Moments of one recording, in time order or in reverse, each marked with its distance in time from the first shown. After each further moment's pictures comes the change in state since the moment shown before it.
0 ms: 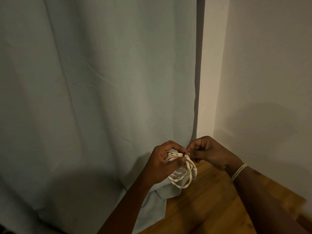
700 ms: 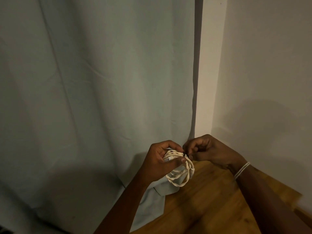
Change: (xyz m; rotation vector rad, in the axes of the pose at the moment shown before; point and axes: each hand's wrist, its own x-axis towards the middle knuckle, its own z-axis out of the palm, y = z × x) left_hand -0.004 0.000 -0.002 -0.099 -0.015 -0.010; right_hand -0.007 -0.005 -0.003 -0.015 -0.136 -0.148
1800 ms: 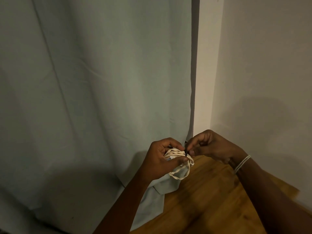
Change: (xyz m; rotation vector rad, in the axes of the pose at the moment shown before) left_hand 0.006 0.002 0.005 0.073 -0.010 0.060; right_hand 0.000 0.002 -0.014 0.088 0.041 0.127
